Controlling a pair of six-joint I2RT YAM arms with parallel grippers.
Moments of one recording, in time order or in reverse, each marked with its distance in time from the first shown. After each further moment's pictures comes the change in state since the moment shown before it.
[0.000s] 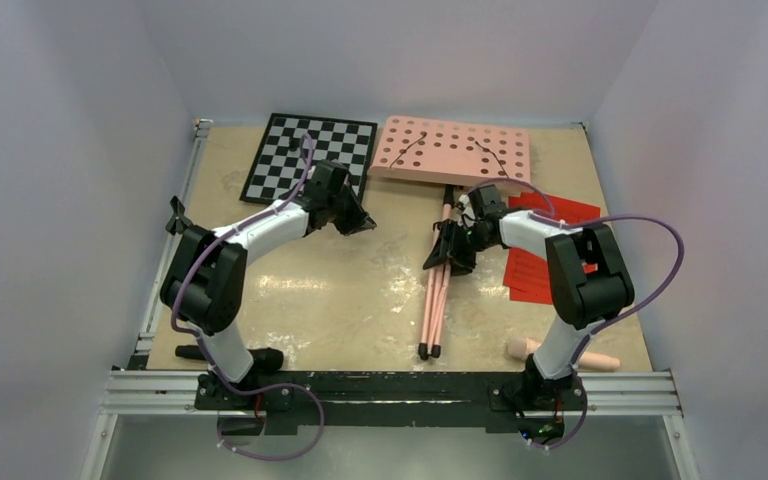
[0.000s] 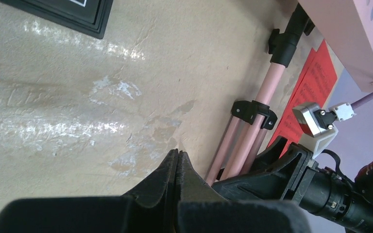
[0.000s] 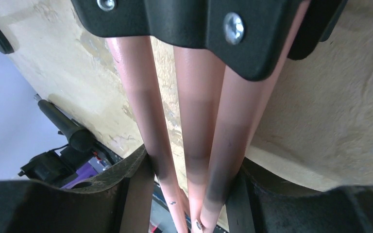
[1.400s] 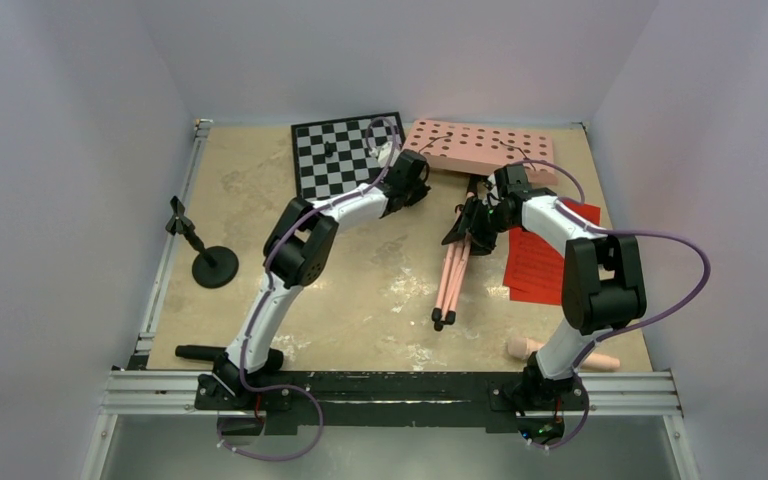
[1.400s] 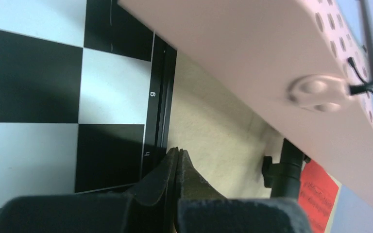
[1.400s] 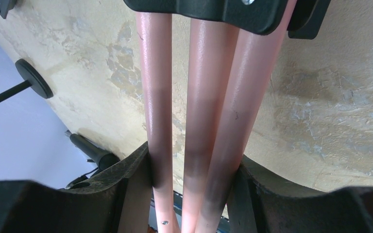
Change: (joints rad) left arm -0.189 0.684 0.726 0.119 -0.424 -0.096; right arm -0.120 -0.066 0.119 -0.148 0.062 0.048
